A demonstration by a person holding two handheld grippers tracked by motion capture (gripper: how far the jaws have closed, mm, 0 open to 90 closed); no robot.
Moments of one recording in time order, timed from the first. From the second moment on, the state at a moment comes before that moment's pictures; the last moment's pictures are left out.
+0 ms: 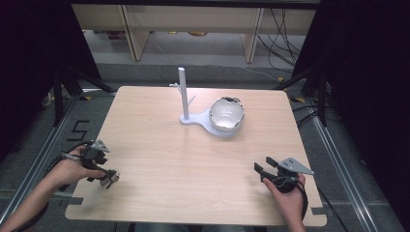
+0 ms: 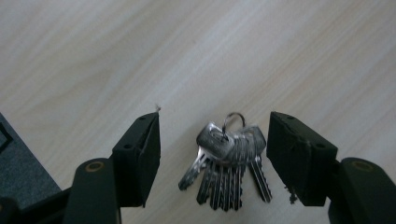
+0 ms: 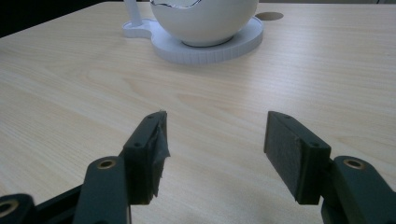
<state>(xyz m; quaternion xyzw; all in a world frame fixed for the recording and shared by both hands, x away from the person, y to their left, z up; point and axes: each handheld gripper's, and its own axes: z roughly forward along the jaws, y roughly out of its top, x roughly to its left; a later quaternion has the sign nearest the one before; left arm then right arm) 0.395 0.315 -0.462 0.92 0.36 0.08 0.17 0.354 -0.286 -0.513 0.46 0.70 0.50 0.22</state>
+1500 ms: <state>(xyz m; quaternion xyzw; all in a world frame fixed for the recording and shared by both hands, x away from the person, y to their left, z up) 0.397 0.297 -0.484 0.93 0.35 0.03 0.06 0.350 -0.284 -0.512 0.48 0.70 0.48 0.21</state>
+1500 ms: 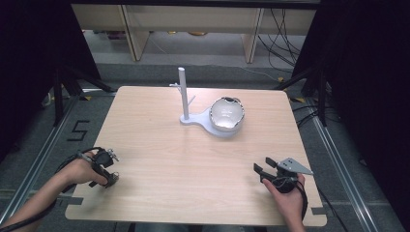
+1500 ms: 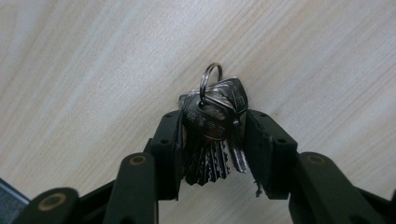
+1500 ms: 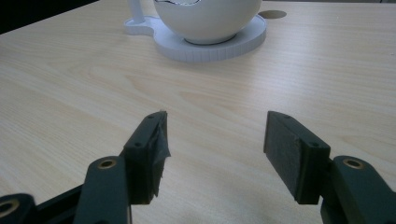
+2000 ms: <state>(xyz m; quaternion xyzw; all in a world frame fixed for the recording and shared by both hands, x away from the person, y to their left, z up) 0.389 0.294 -0.483 0.93 0.36 0.01 0.04 0.354 -0.284 -0.514 0.46 0.71 0.50 0.22</state>
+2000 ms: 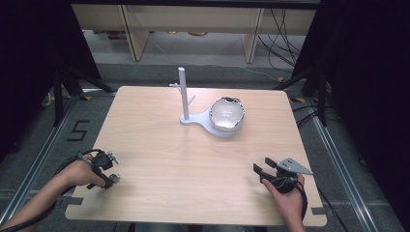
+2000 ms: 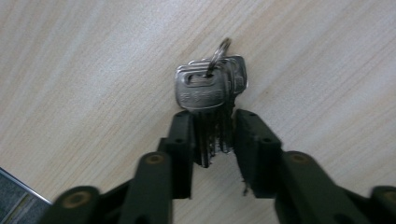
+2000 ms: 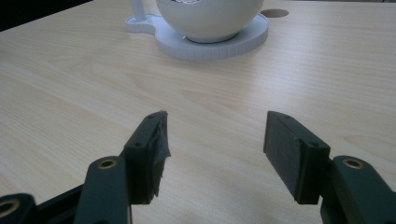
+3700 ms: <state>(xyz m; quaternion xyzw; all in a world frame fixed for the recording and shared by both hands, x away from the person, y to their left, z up) 0.390 0.285 -0.479 0.96 0.29 0.01 0.04 0.354 -0.280 -0.514 0.46 0.72 0.48 0.21</state>
